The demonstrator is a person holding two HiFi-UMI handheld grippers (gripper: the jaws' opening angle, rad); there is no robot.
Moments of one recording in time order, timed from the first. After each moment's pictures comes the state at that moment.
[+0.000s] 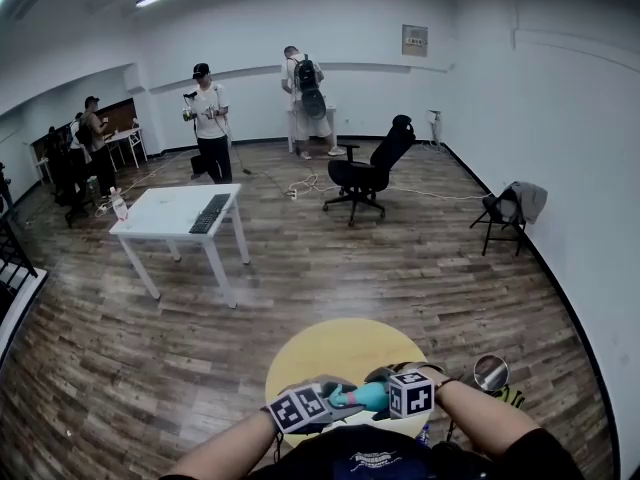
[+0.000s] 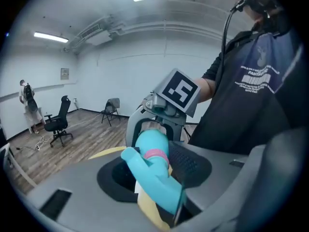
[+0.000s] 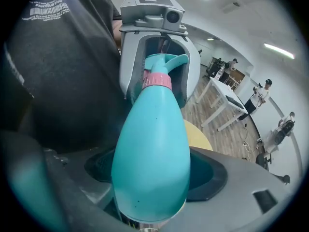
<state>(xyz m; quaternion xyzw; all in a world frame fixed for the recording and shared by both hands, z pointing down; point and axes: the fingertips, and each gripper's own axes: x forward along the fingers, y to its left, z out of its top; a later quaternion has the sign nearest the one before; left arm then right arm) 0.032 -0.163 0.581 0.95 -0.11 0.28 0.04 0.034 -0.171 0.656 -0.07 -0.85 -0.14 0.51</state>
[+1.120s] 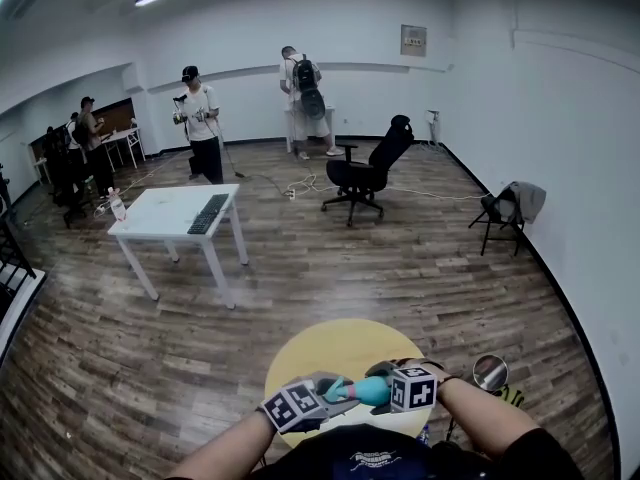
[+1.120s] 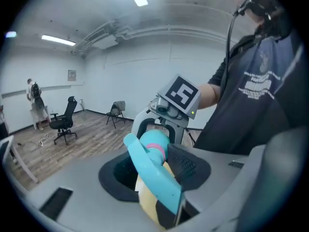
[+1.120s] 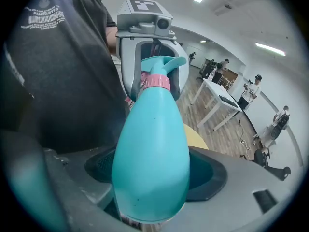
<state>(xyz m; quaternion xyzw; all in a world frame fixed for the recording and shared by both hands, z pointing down) 0.018 -0.182 0.572 0.96 -0.14 0.24 0.06 0.028 -0.192 0.649 -0.04 -0.86 -0.12 0.49</state>
